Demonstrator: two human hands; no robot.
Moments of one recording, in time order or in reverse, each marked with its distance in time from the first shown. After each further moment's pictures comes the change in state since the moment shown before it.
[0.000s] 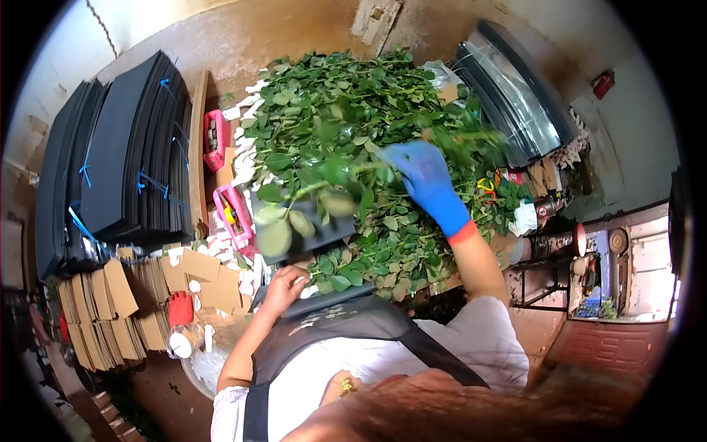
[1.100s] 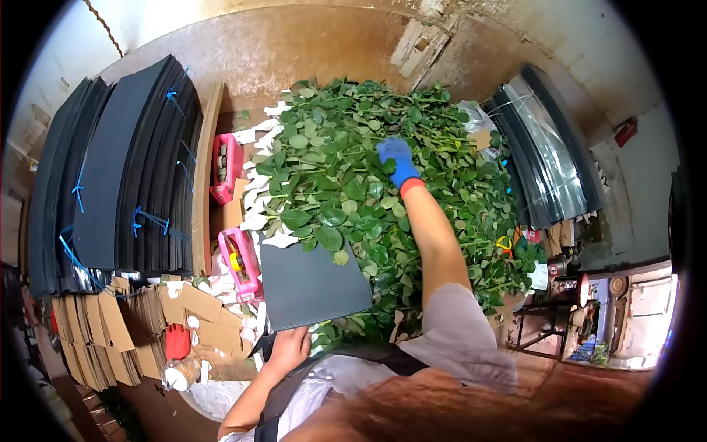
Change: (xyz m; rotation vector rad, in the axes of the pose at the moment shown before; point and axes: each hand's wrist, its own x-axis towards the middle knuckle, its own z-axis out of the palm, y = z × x) left_hand 0.010 0.017 -0.003 0.212 0.066 -0.038; right_hand 0.133 0.176 0.297 -0.391 -0.604 0.196
